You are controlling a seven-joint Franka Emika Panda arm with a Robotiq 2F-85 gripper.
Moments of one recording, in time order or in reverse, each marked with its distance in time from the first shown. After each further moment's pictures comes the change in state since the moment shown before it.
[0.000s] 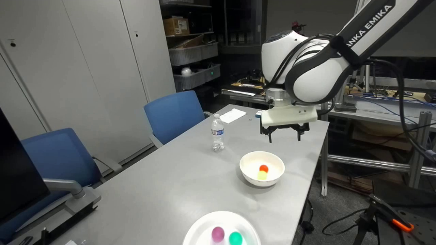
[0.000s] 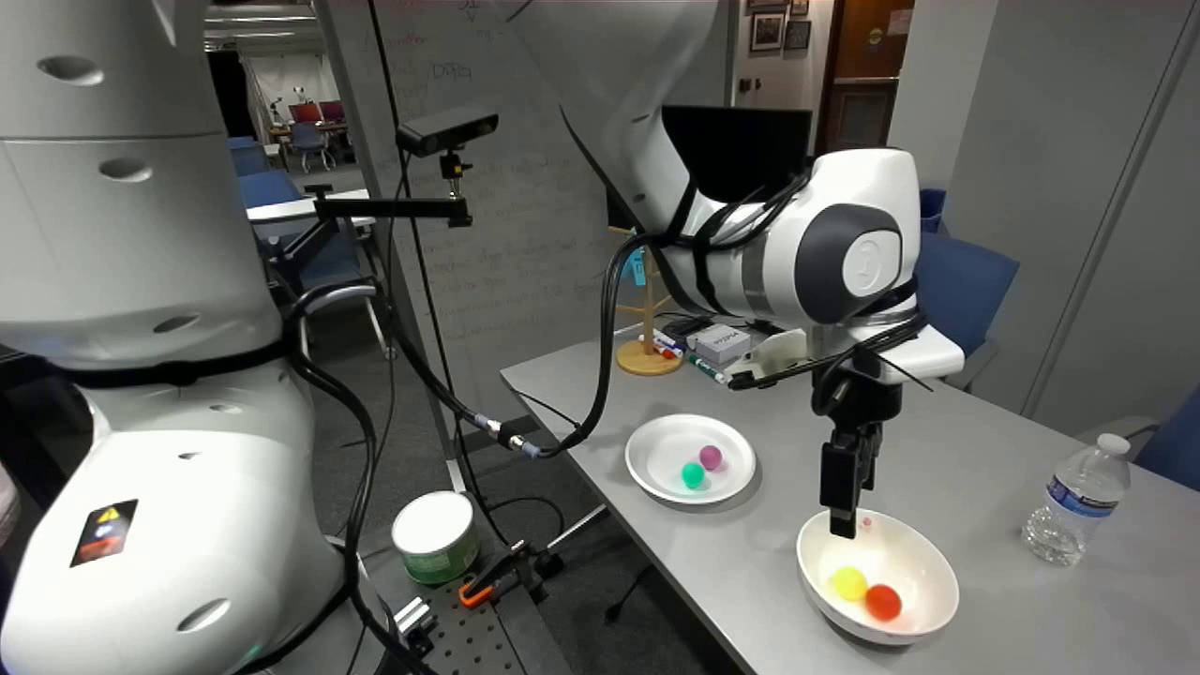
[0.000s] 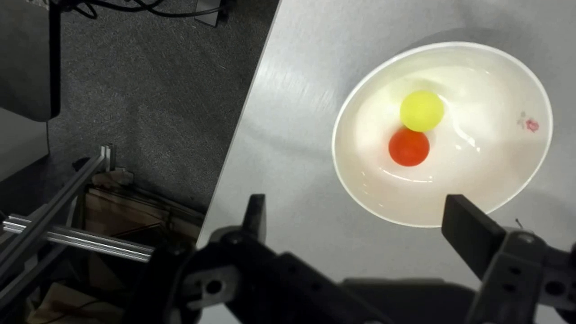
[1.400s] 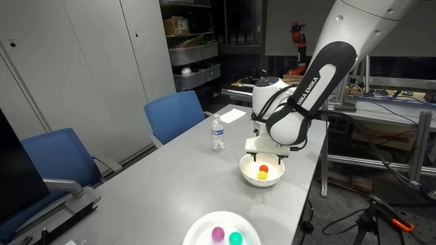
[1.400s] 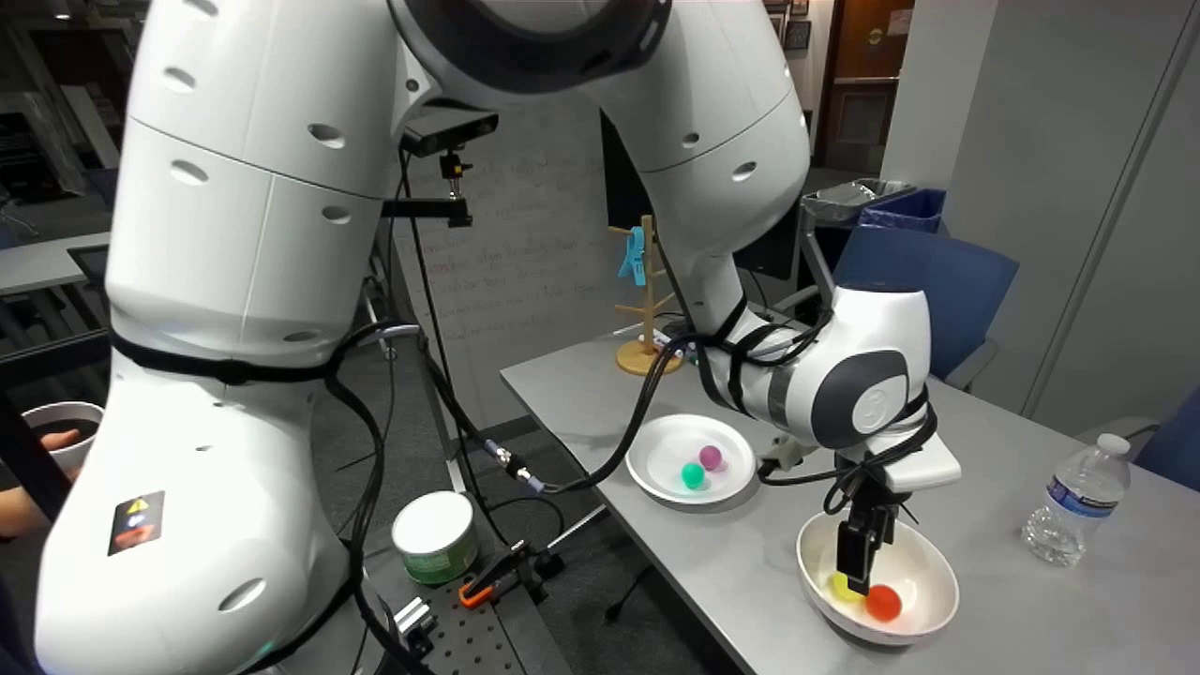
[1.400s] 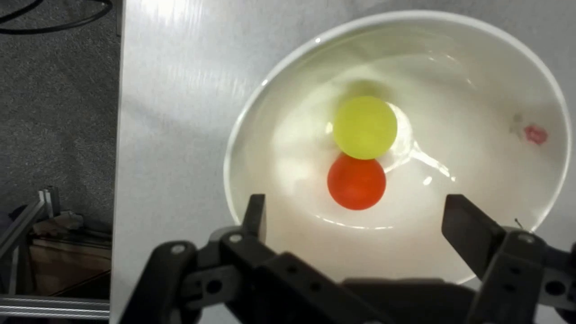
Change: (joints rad) arm 0.112 0.380 -0.135 0.140 0.141 0.332 0.030
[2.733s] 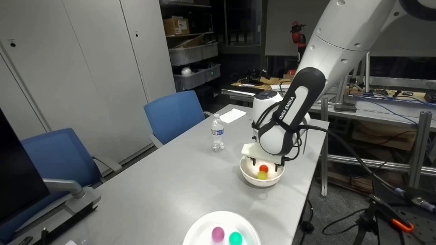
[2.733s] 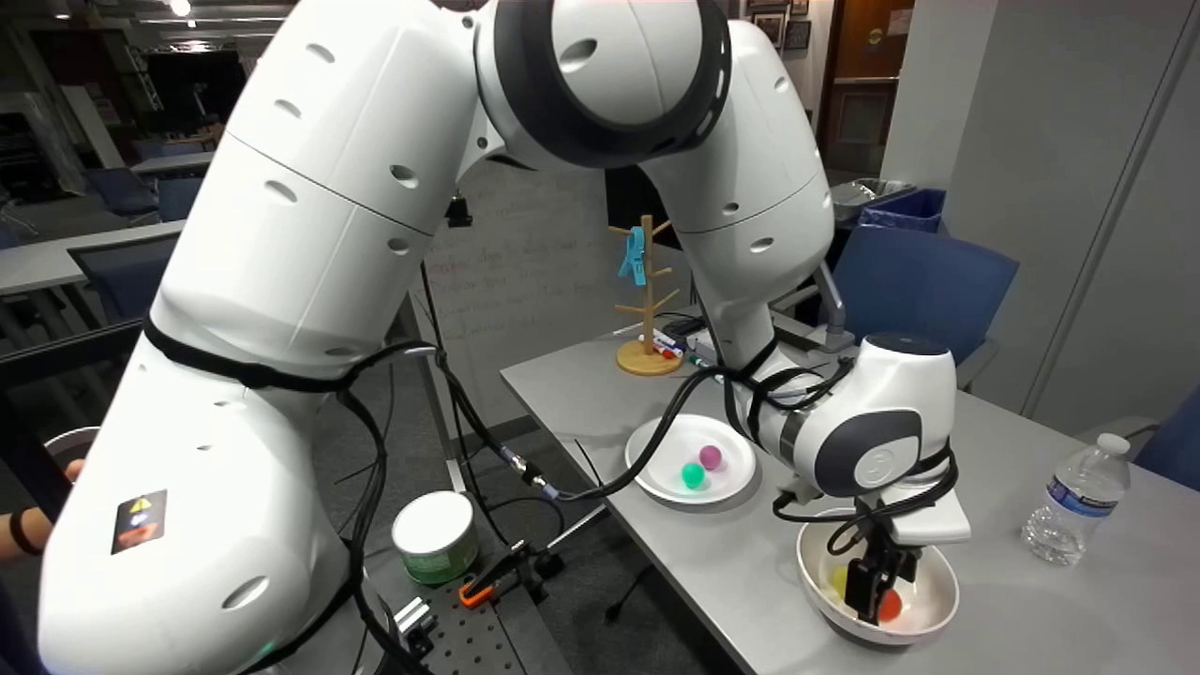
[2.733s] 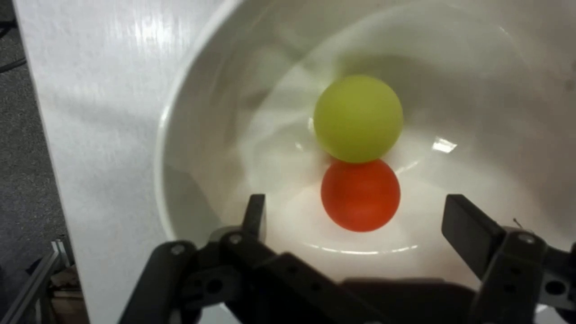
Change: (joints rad) arm 0.010 0.170 -0.035 0.101 0.195 0.072 -0.005
